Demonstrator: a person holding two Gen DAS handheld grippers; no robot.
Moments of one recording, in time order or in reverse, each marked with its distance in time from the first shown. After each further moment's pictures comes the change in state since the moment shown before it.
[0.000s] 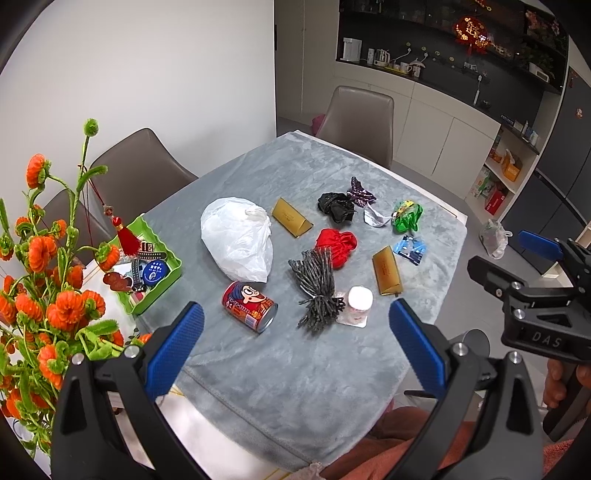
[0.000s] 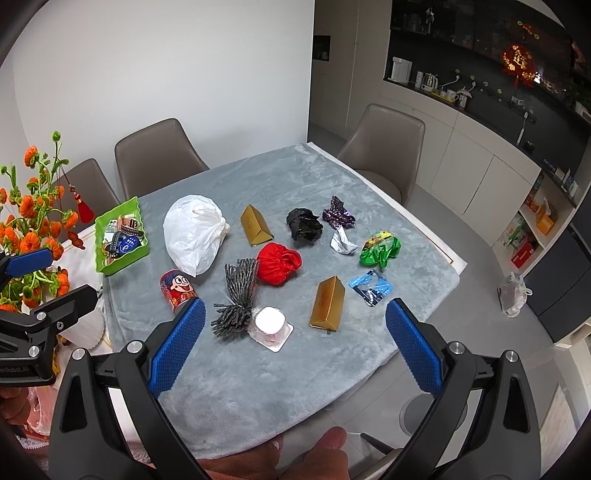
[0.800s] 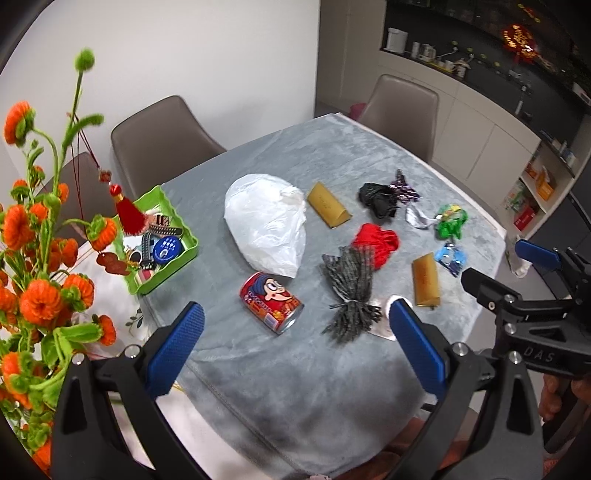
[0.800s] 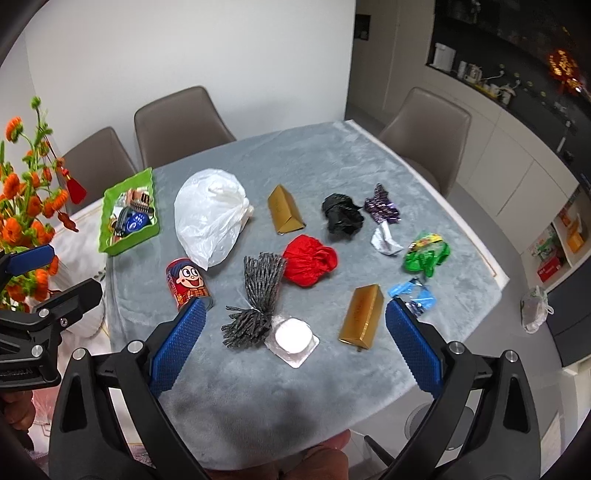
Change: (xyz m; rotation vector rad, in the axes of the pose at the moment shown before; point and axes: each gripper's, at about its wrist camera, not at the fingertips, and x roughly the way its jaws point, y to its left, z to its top) left arm 0.065 0.032 0.006 -0.132 0.073 0.102; right arm 0.093 0.024 0.024 -0.099 0.106 0.105
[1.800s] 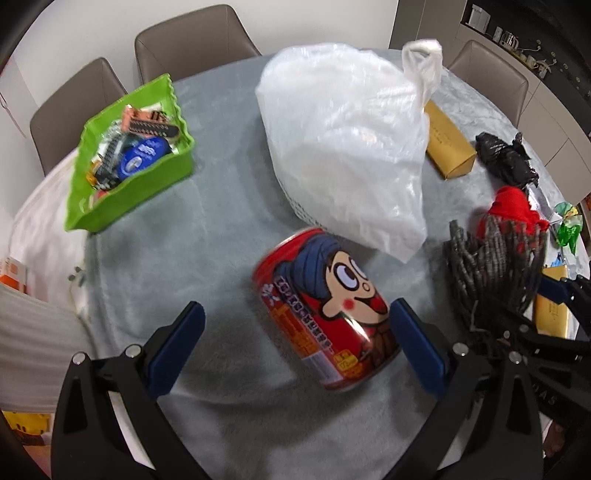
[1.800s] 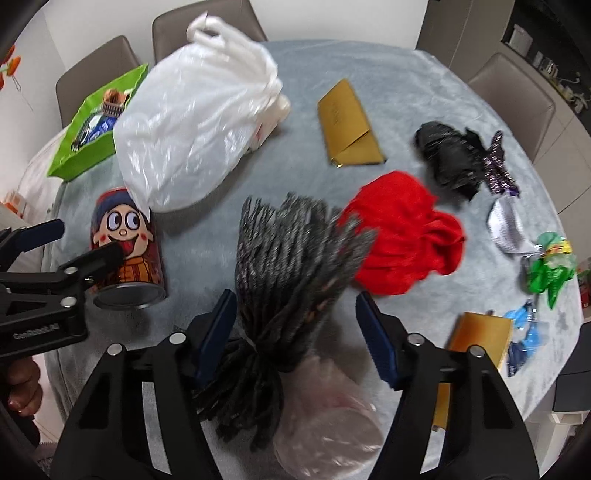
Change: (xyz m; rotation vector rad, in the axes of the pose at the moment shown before) left arm 0.221 0.049 -0.035 -0.206 0.182 0.106; right arm 0.227 0.036 -0.021 -0.176 0.230 0.106
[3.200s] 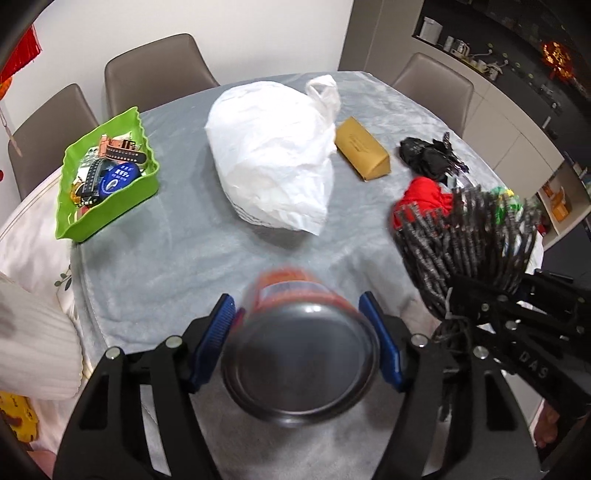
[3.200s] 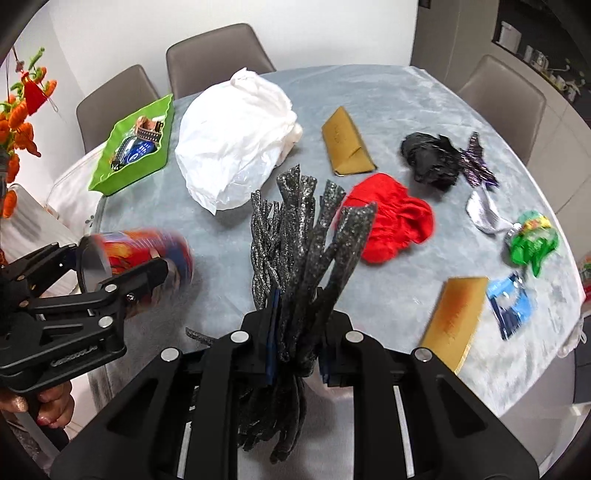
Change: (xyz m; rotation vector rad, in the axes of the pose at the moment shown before) left arm -0.056 -0.022 -0.034 0.090 -0.096 -0.153; right arm -0.070 -0.005 -0.034 0.060 -0.094 0.053
